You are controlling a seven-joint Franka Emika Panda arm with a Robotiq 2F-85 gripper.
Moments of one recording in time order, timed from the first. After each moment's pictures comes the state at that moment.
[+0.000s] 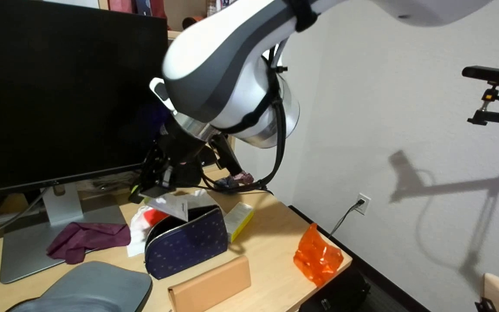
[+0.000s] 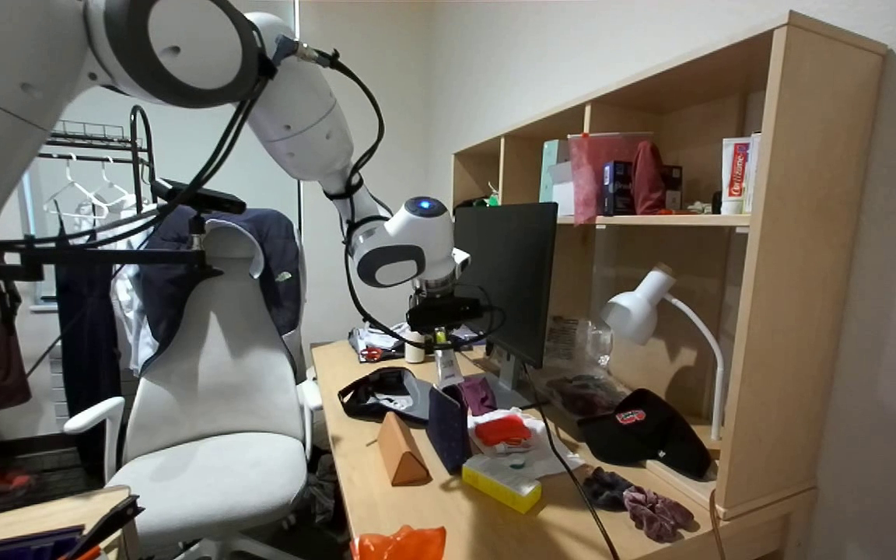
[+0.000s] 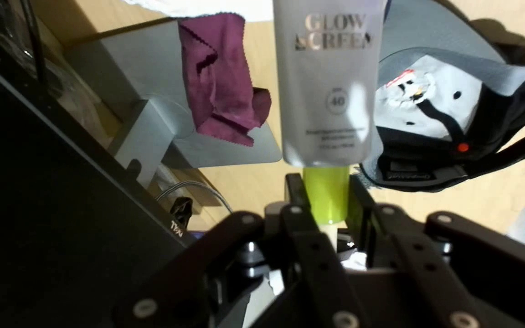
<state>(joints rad) -0.13 0.51 0.50 -1.92 0.50 2.90 -1.35</state>
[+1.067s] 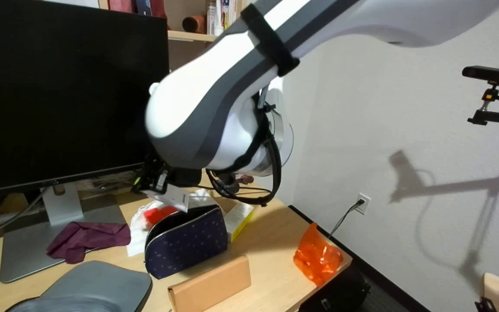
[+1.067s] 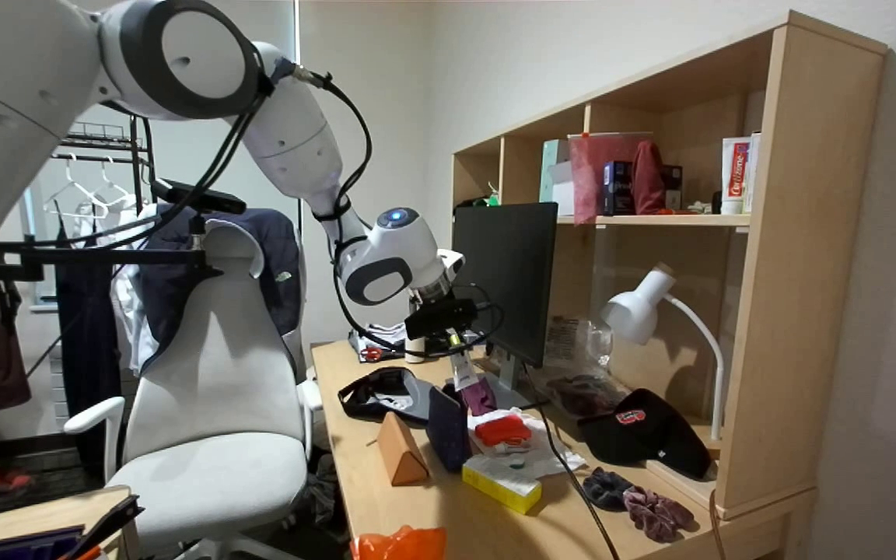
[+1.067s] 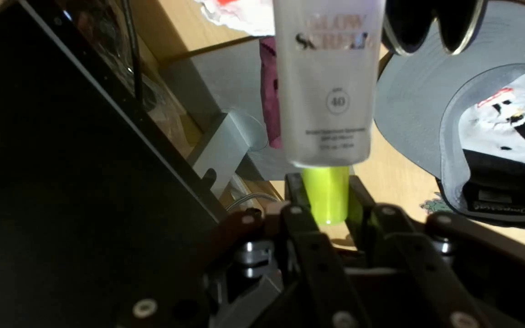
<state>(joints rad) 0.12 0.52 0.27 -1.94 0.51 3.15 -1.26</state>
